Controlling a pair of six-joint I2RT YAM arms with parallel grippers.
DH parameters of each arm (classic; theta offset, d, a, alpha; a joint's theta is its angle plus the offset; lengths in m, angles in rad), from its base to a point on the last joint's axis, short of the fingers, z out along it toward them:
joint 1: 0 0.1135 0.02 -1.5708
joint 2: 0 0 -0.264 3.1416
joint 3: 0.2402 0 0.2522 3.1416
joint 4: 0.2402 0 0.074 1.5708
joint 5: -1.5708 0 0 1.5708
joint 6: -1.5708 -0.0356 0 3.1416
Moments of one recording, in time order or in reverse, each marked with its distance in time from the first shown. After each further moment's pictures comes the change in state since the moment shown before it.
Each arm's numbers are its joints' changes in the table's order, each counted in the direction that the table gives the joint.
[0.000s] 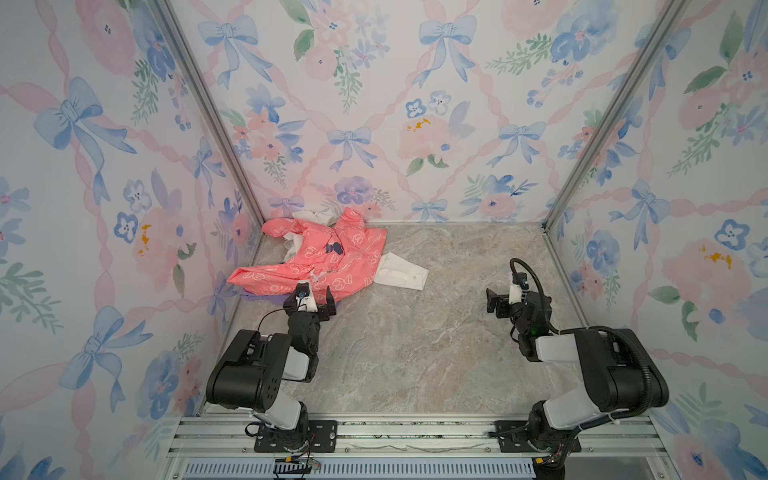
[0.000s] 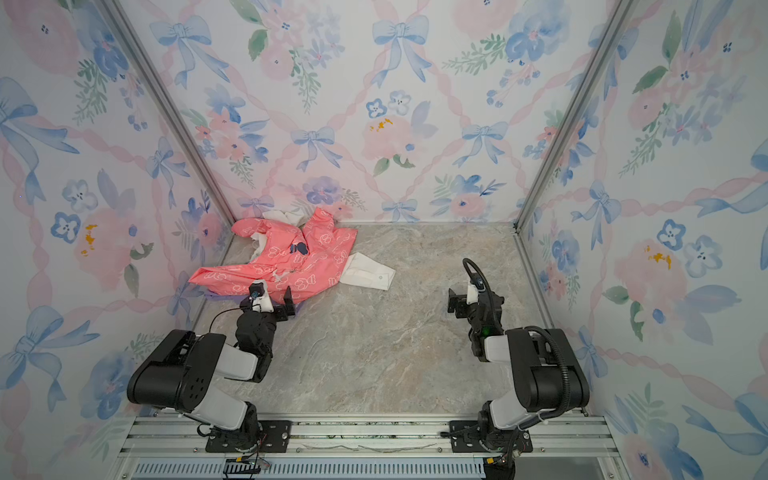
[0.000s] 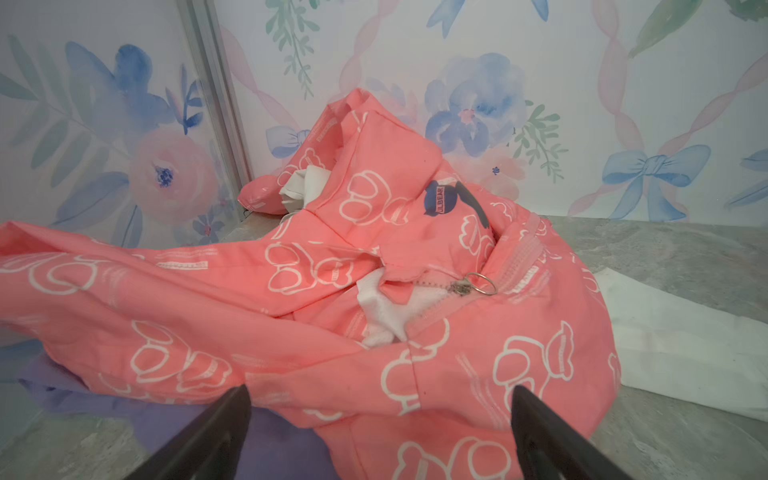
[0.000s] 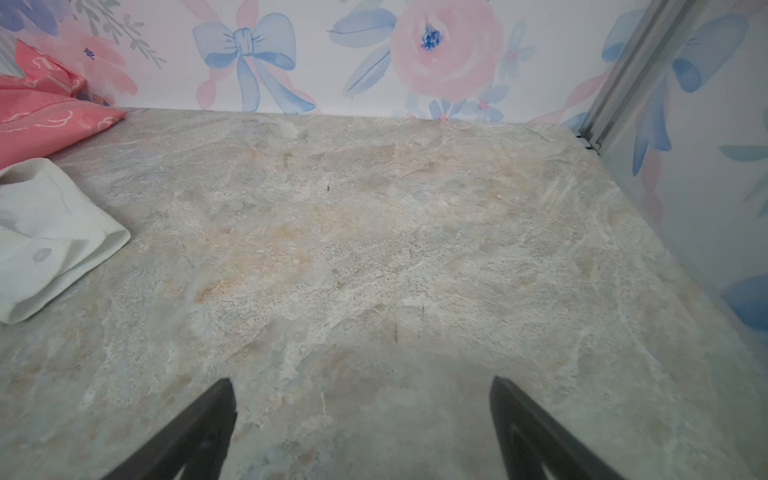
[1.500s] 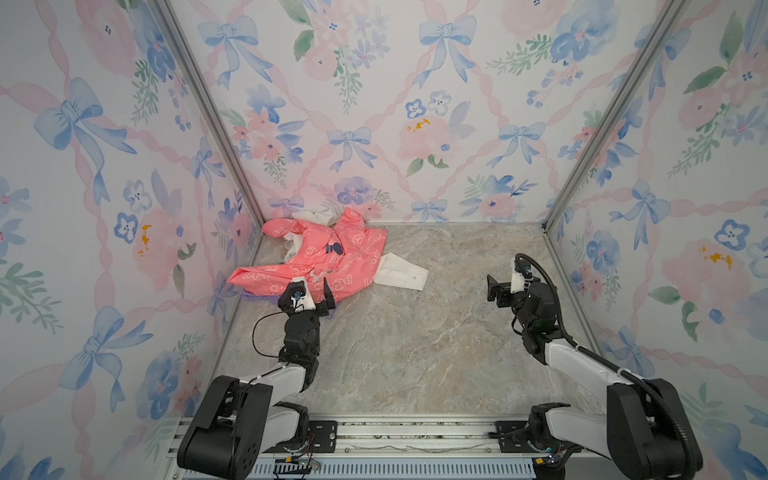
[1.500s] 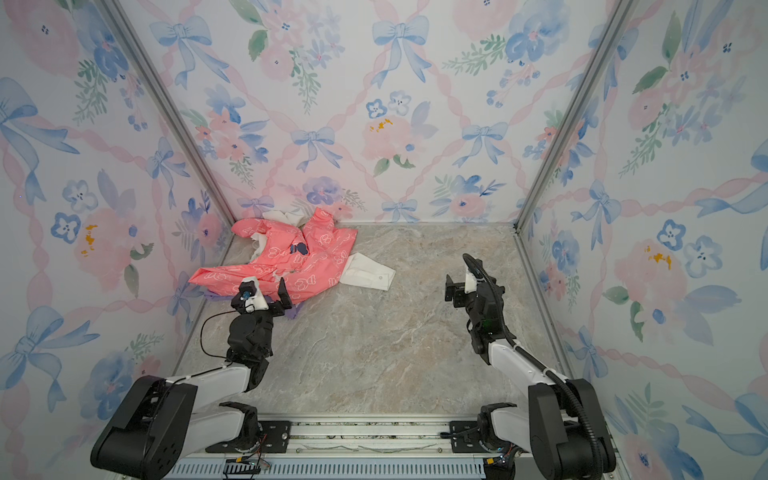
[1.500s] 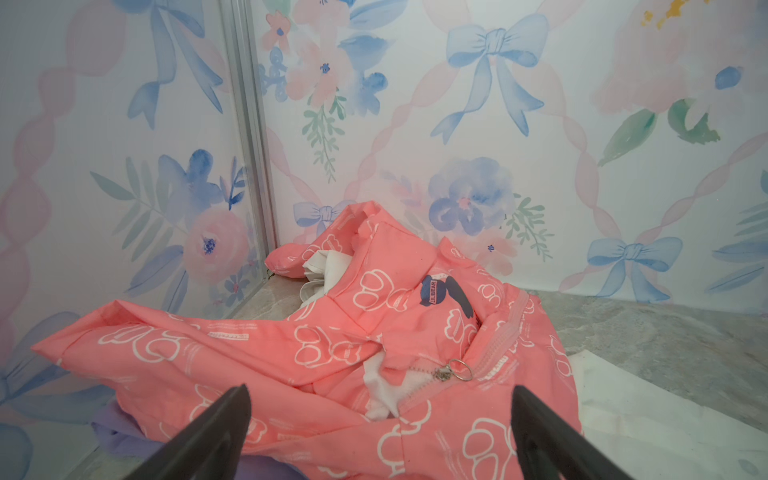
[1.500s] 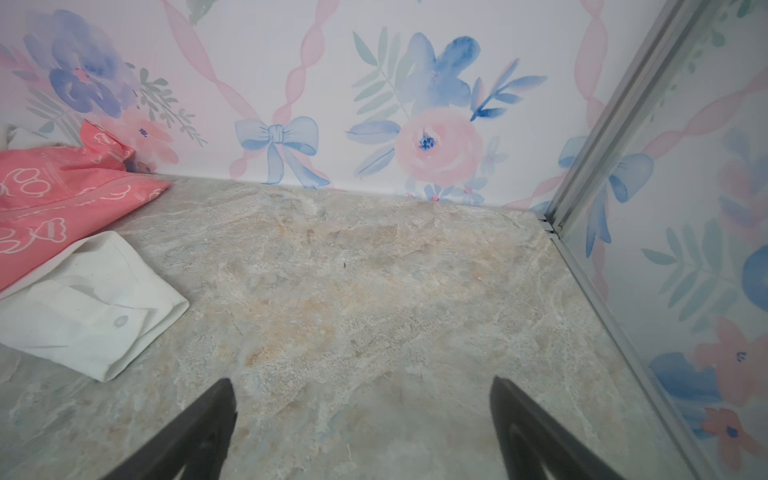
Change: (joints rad) left arm -0.101 -0.396 0.011 0.240 0.167 -0.004; right arm 0.141 -0.372 0.126 0.377 -0.123 0.024
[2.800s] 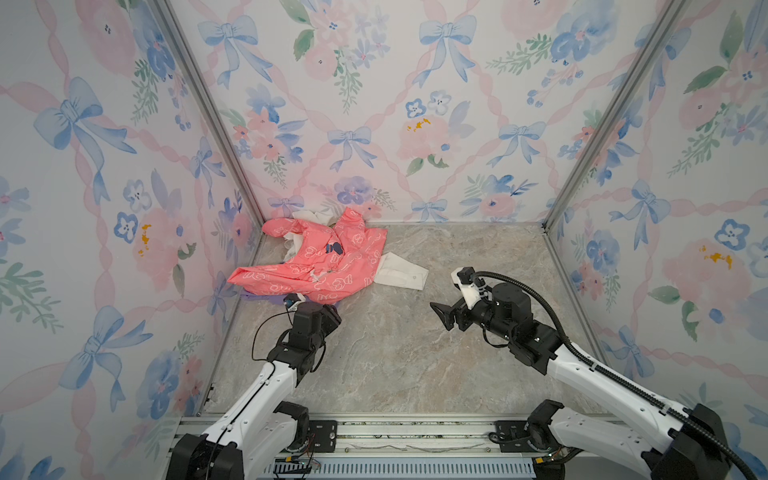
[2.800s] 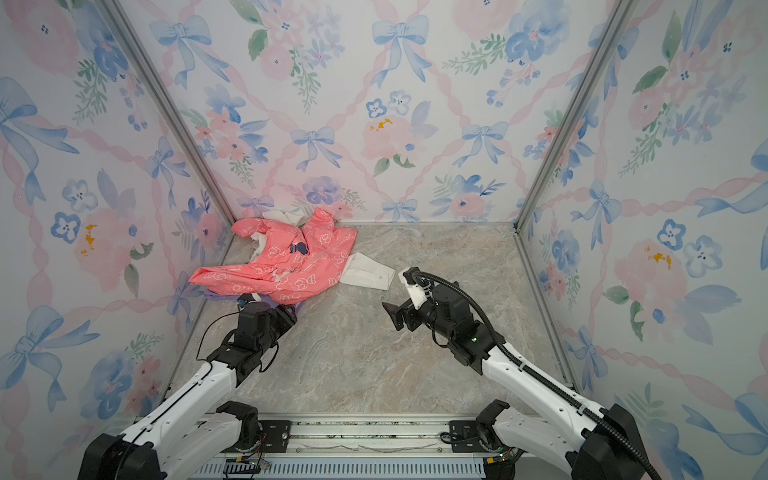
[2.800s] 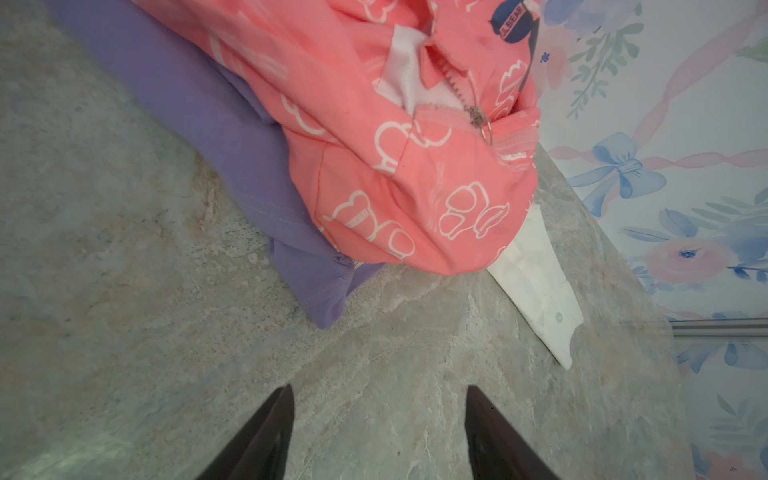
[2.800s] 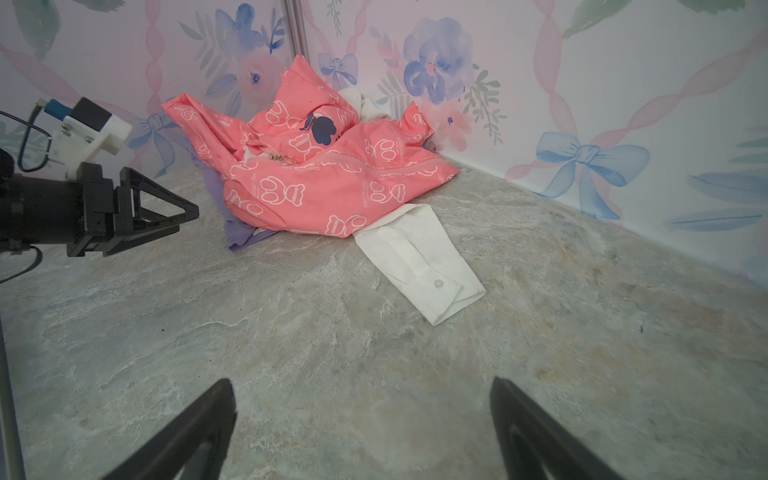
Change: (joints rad) left arm -0.011 -0.201 0.208 1.145 -0.250 0.871; right arm 0.490 -0.161 0.219 0.488 0.161 -0.046
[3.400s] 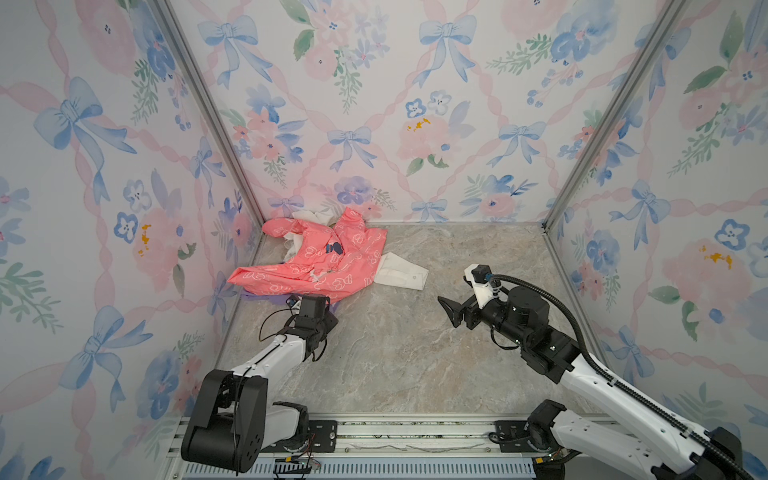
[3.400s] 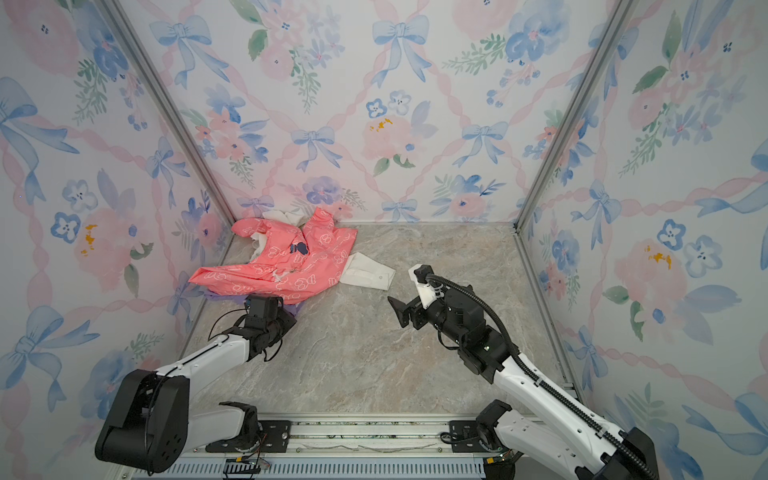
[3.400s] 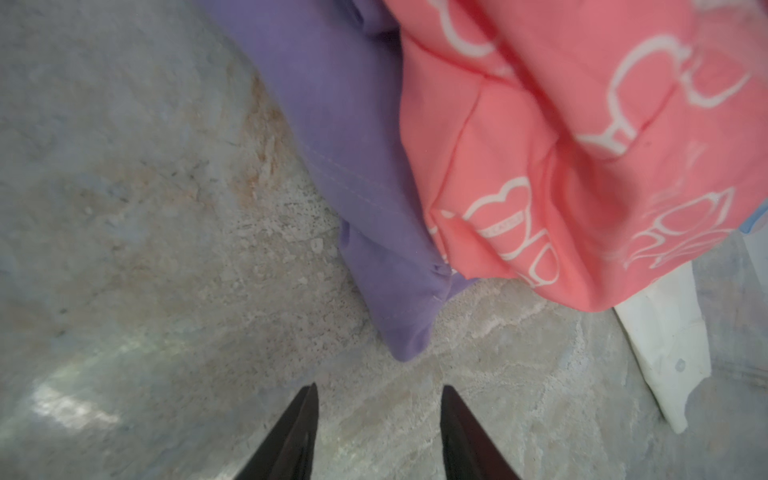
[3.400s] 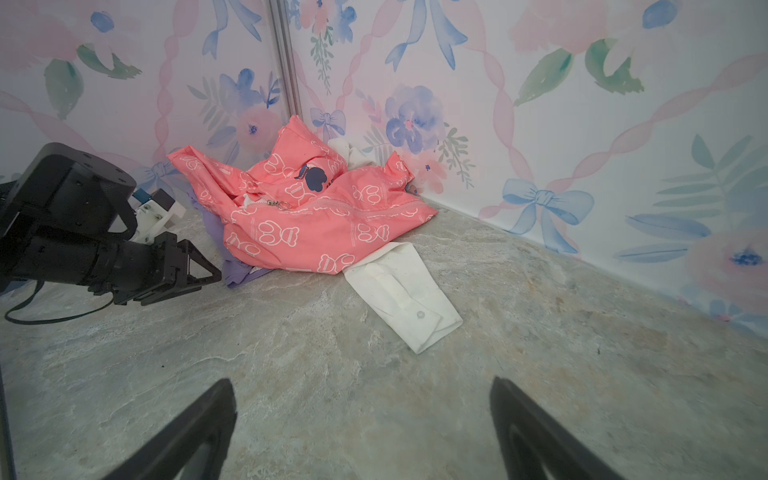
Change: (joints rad) left arm 0.060 0.320 0.089 -0.002 -0.026 0.056; right arm 0.000 -0.103 0.000 0.008 -0.045 -0.003
